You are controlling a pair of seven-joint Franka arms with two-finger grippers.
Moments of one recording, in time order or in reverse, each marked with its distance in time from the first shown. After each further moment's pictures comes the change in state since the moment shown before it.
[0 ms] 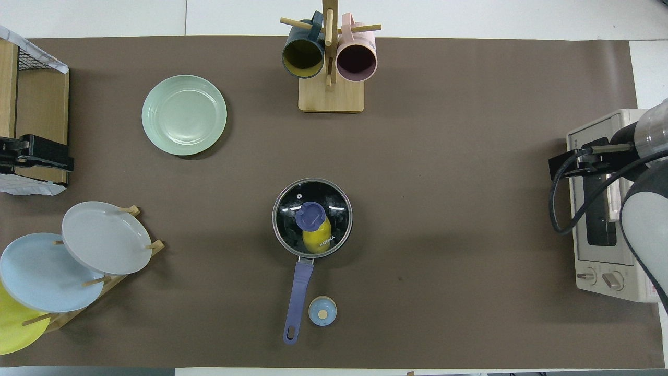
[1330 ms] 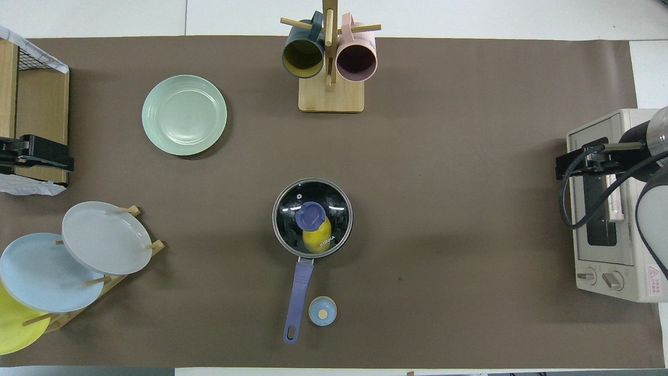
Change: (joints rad) left arm 0.000 0.000 0.000 0.000 0.000 0.000 0.000; right arm -0.018 0.000 -0.017 0.000 0.026 -0.002 0.000
